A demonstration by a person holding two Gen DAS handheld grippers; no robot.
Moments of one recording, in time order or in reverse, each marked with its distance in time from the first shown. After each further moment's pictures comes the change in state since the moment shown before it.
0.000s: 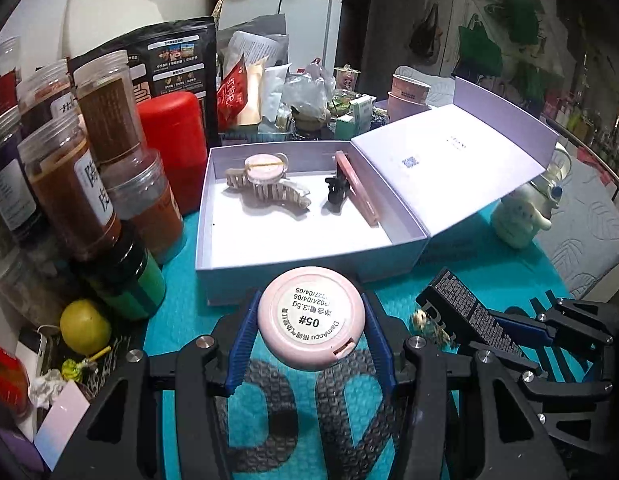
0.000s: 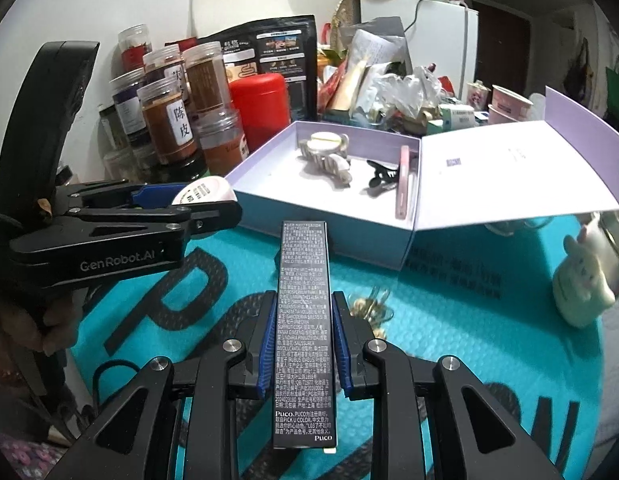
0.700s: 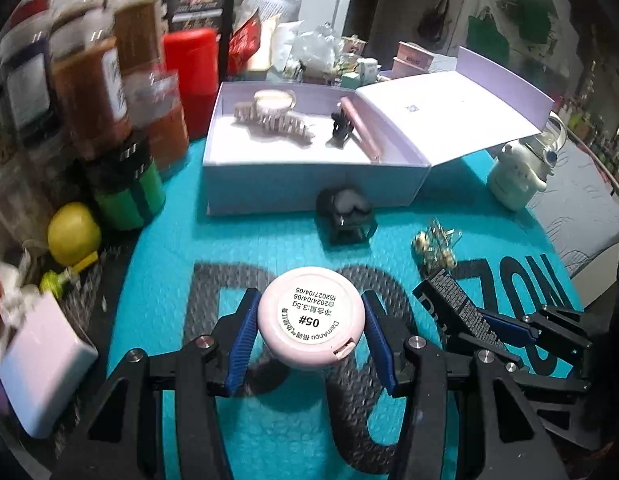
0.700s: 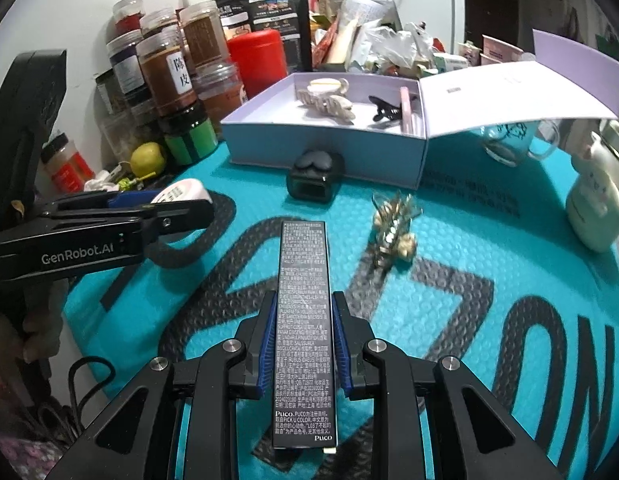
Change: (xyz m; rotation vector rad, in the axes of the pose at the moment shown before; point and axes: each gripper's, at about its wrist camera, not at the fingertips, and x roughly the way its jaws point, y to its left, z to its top) left arm -0.008 0.008 -0.057 -0.042 0.085 -0.027; right arm 0.010 0.020 -0.053 0.063 0.066 0.004
